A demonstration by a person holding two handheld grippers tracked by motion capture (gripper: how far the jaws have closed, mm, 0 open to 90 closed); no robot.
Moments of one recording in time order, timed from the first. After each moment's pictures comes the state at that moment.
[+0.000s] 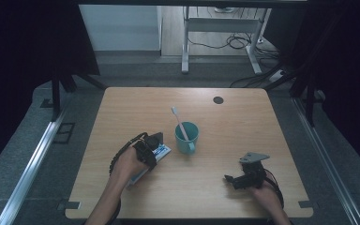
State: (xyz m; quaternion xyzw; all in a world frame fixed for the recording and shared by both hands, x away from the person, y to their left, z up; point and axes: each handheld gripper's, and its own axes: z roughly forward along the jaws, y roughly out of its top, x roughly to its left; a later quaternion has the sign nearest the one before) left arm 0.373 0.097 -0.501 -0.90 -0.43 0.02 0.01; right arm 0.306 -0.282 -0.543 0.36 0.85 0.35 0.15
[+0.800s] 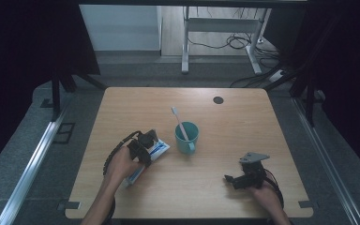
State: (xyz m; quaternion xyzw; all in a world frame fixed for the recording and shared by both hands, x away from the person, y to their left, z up) left arm 0.368 0.117 -0.485 -0.90 -0.43 0.03 -0.06; right arm 0.306 -0.282 -0.543 0.36 0.85 0.35 0.15
